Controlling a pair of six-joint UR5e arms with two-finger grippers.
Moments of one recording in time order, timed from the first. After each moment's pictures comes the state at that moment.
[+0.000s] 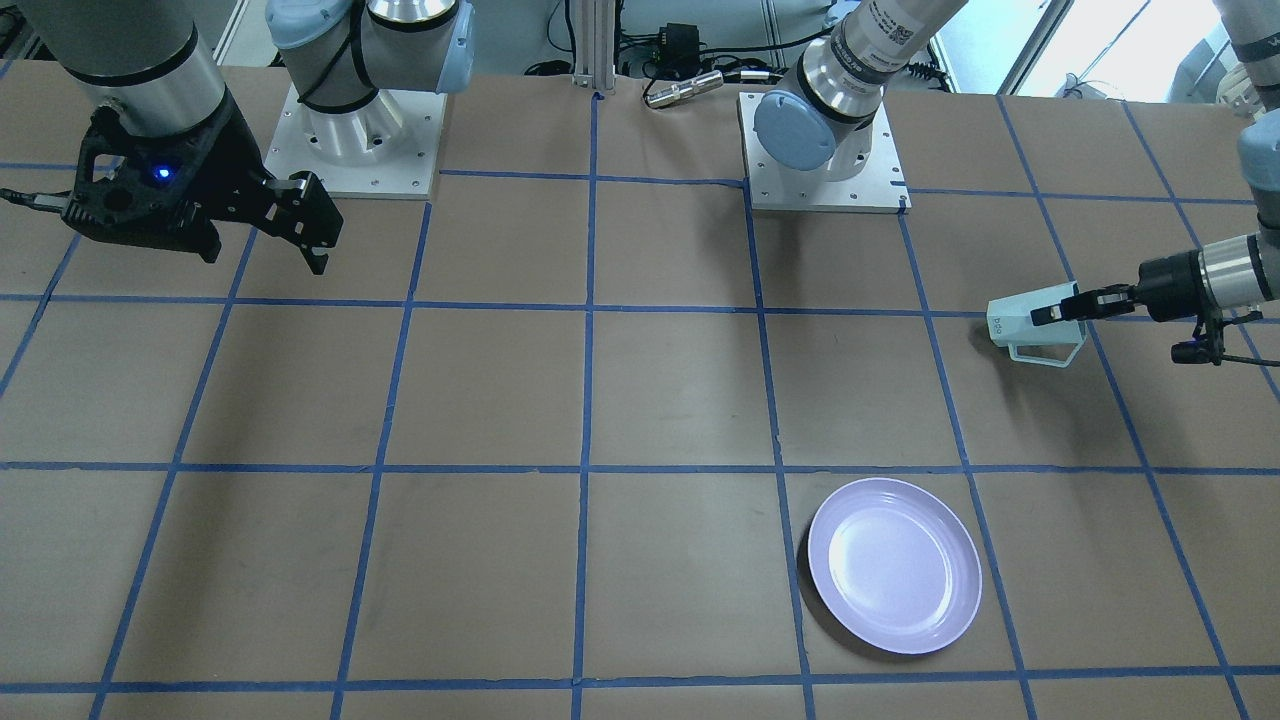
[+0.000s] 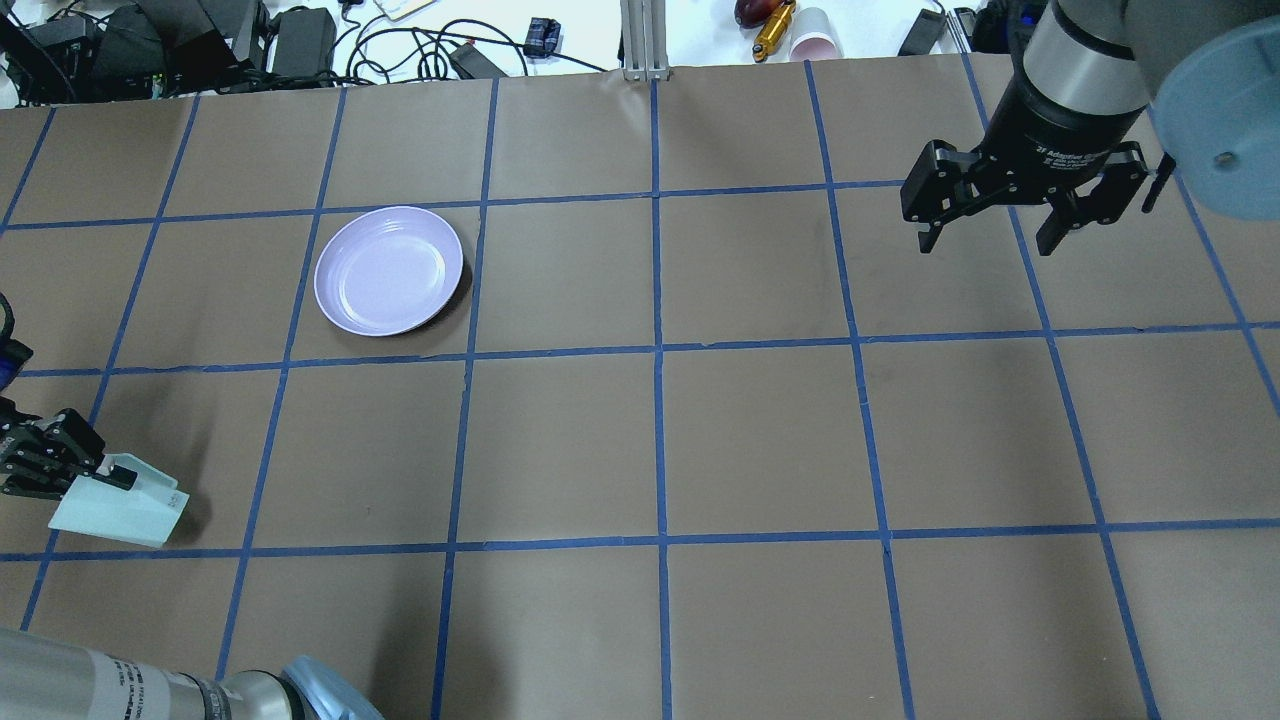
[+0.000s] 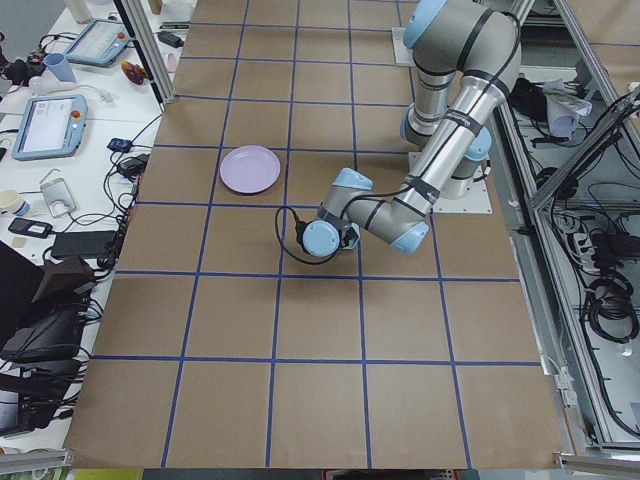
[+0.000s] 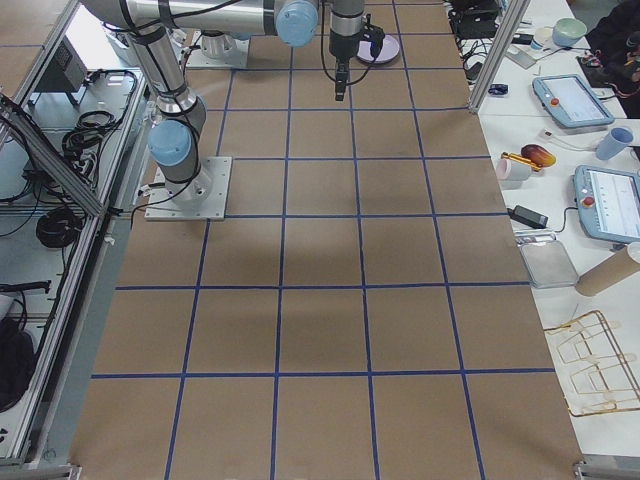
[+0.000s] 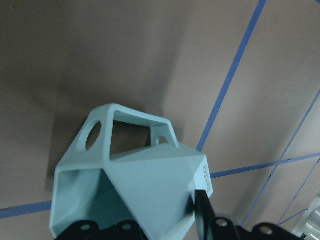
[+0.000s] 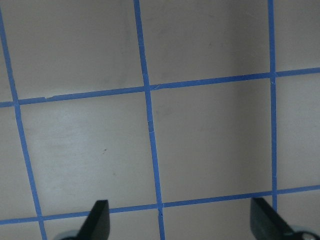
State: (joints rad) left arm -0.63 -1.92 -1.78 -1.67 1.39 0.66; right arm 1.52 -1.59 1.63 -1.60 -1.59 0.04
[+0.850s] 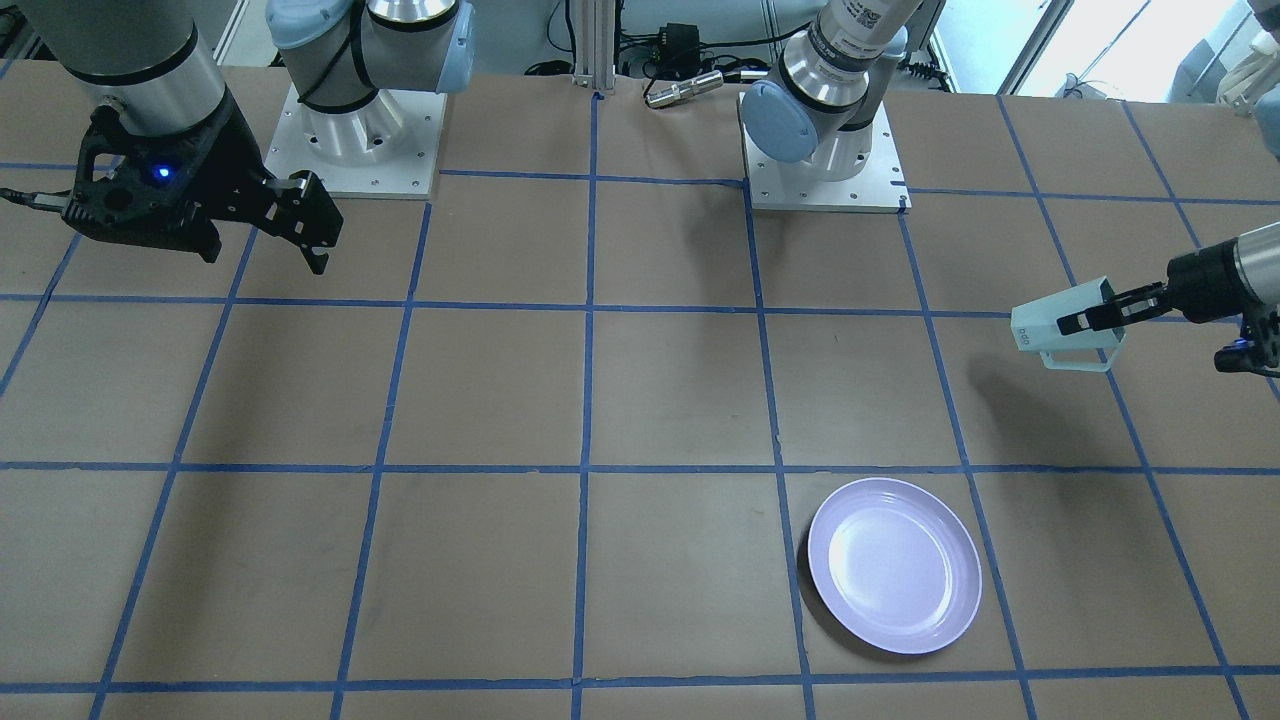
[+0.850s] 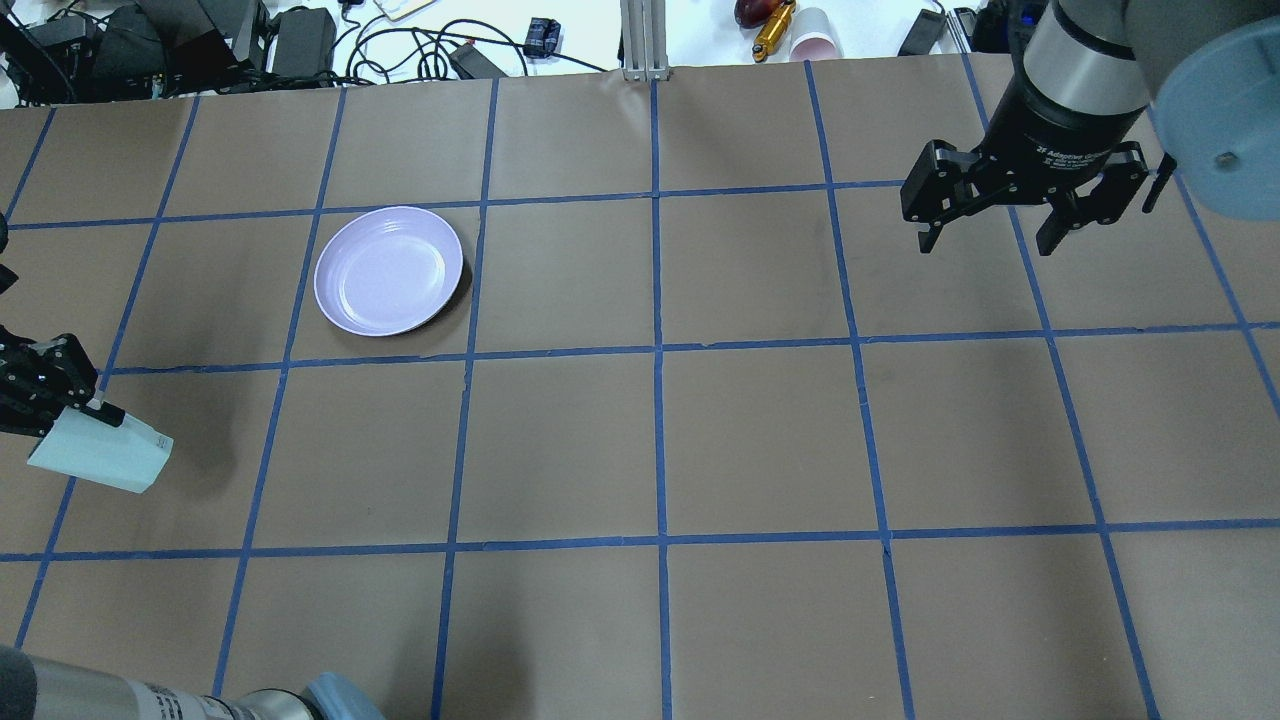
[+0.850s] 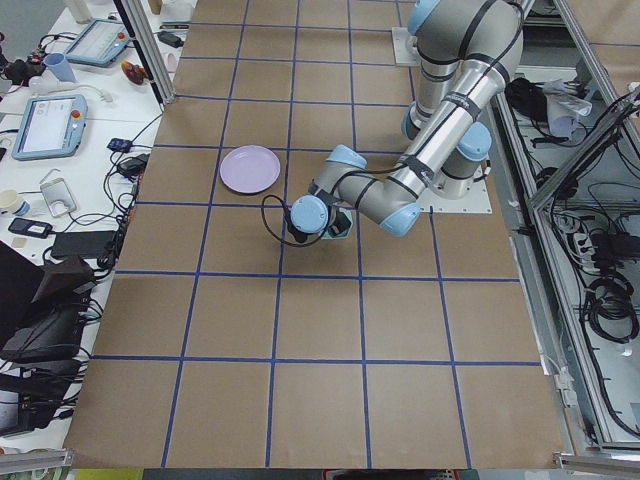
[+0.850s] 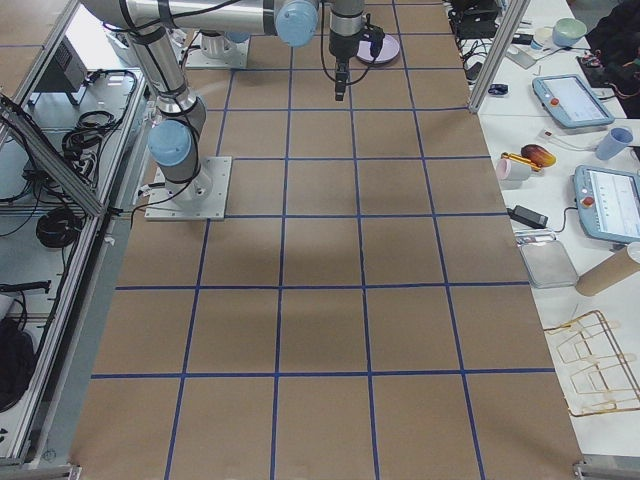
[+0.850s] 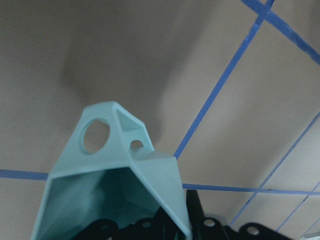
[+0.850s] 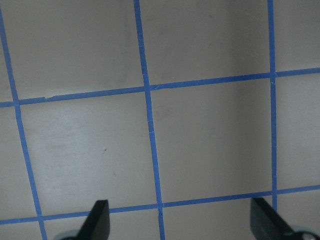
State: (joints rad) left arm -0.79 -1.83 -1.67 -1.67 1.43 0.40; right arm 1.52 -1.60 1.63 -1.60 -1.59 0.04
